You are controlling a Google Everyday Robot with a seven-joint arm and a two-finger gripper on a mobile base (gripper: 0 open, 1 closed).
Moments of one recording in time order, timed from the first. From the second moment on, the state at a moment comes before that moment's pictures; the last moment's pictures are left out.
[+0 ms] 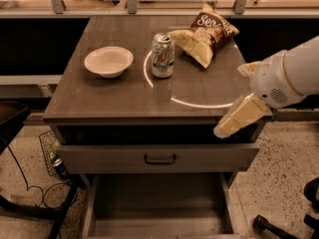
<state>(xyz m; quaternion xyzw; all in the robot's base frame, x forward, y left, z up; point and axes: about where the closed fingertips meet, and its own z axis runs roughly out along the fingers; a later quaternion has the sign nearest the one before) 0.488 -0.157 0.893 -0.52 0.78 0.11 0.32</state>
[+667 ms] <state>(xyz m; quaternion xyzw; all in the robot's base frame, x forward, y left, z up) 0.577 -0.121 0.917 -0.43 0.70 0.19 0.53</state>
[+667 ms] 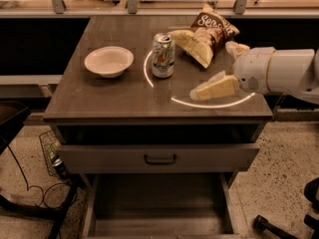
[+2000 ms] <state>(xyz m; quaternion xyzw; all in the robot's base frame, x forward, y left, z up) 0.635 -0.084 0.900 -0.40 0.66 0.23 0.59</state>
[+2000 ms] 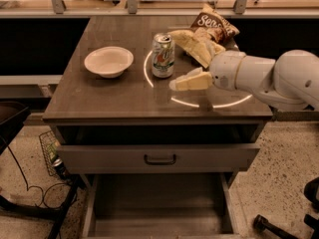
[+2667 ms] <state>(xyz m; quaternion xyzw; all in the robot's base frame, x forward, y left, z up) 0.676 -0.055 0.887 -0.39 0.64 0.28 0.60</state>
